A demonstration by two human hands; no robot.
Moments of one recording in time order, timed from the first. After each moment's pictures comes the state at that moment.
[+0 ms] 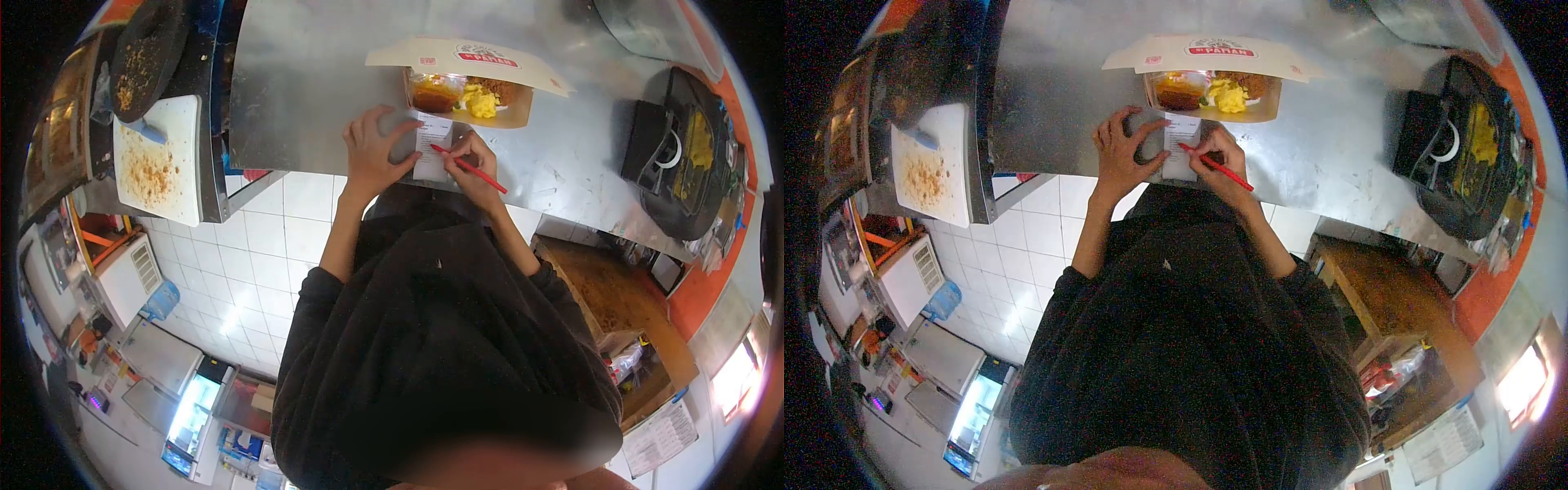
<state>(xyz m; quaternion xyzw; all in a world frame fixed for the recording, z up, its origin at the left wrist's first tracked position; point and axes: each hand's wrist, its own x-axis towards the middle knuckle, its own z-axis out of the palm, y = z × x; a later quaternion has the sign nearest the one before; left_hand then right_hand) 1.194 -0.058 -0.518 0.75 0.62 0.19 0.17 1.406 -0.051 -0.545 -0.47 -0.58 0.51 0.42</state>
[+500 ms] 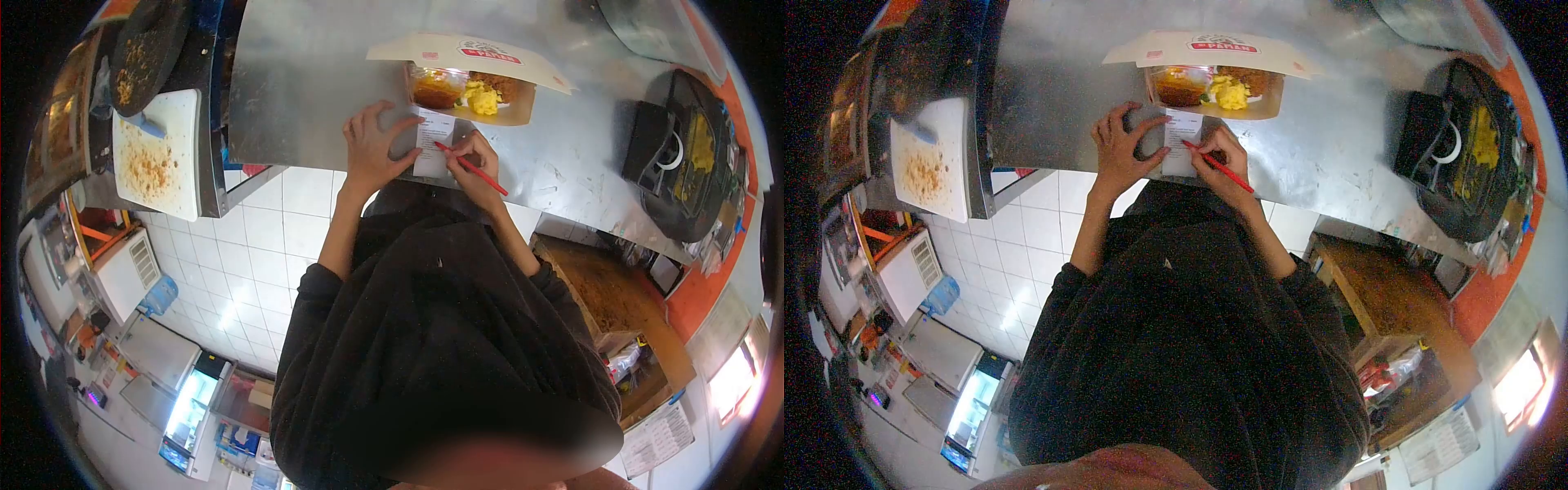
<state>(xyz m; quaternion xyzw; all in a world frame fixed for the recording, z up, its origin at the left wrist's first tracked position) 1.194 -0.058 -0.515 0.75 0.62 0.18 0.16 1.410 -0.053 -0.539 -0.45 -0.65 0.46 0.41</state>
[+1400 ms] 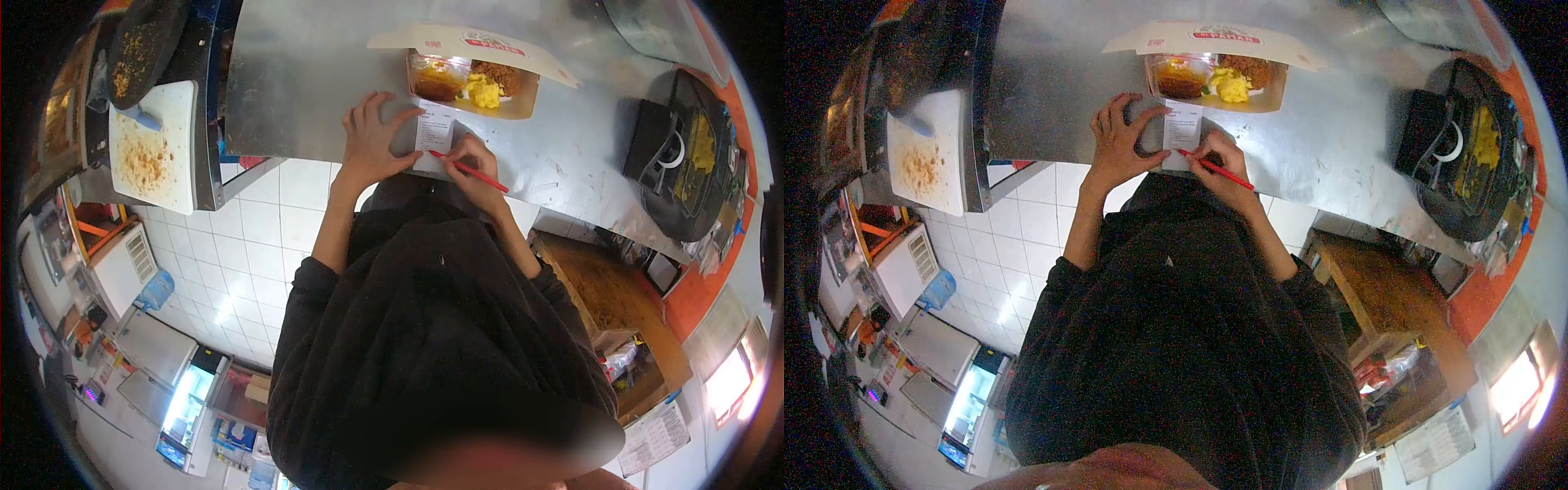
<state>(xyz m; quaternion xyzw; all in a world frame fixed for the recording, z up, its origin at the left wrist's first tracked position) 1.192 -0.058 -0.511 0.76 0.60 0.15 0.19 1.414 -0.065 -0.538 -0.45 -0.62 0.53 0.37</state>
